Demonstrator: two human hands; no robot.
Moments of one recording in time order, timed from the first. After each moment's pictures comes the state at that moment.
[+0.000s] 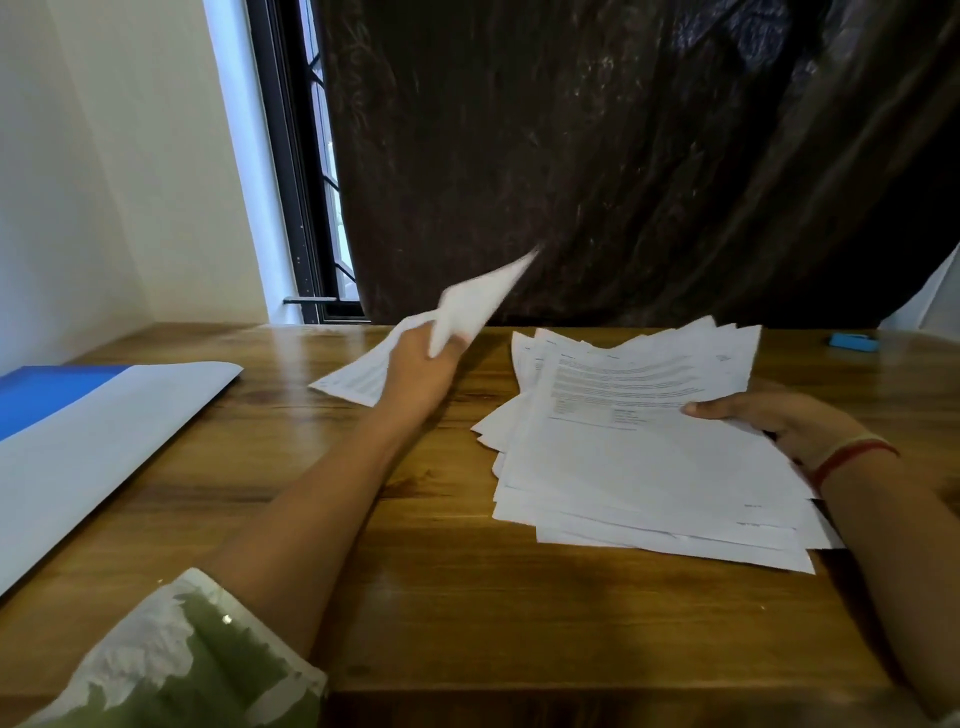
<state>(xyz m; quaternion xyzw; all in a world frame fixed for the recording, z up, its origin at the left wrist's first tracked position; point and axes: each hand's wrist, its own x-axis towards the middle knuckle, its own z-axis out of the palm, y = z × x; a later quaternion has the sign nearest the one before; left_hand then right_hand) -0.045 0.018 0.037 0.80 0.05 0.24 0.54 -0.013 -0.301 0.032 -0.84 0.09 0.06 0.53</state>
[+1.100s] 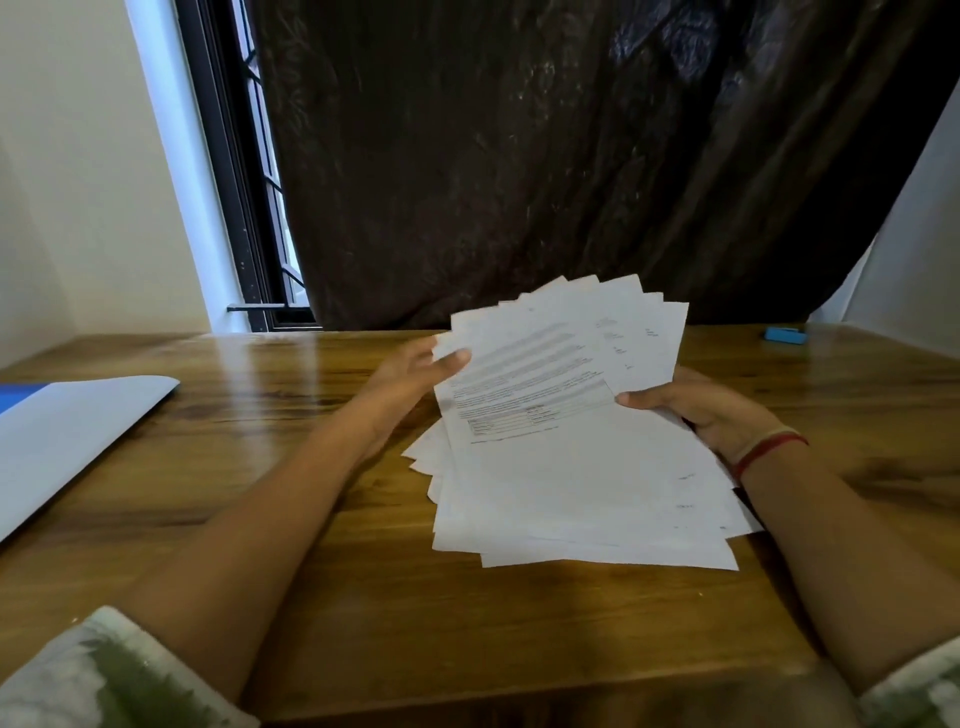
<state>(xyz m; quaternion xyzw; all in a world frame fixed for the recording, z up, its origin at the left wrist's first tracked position) -0.039 0.013 0.029 0.79 -0.07 0.03 0.60 0.007 -0.301 0.020 -0.77 -0.04 0.07 0.63</state>
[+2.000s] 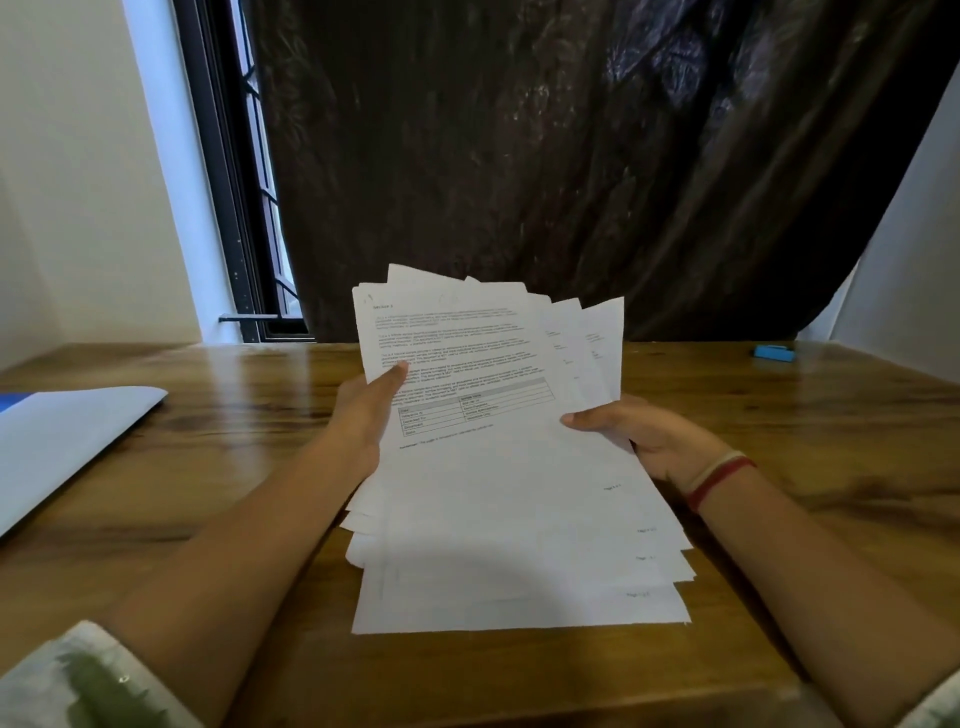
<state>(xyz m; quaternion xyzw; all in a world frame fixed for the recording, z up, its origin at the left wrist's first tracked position) -0.020 0.021 0.018 0.61 0.10 0.10 0.78 -0.010 -0.255 0.022 -0.69 -0.08 0.19 0.69</state>
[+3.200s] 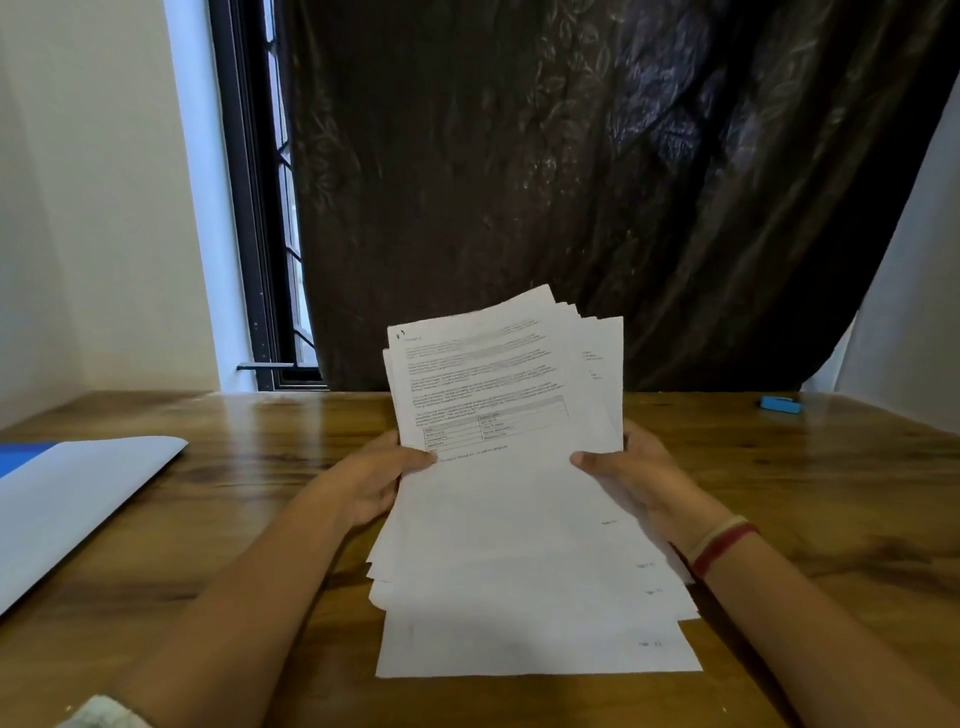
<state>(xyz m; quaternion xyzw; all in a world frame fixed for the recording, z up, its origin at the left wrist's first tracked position) -0.030 0.039 0.026 0.65 -0.02 -0.08 0.75 -0.026 -0.231 0.028 -0.71 -0.07 0.00 0.70</state>
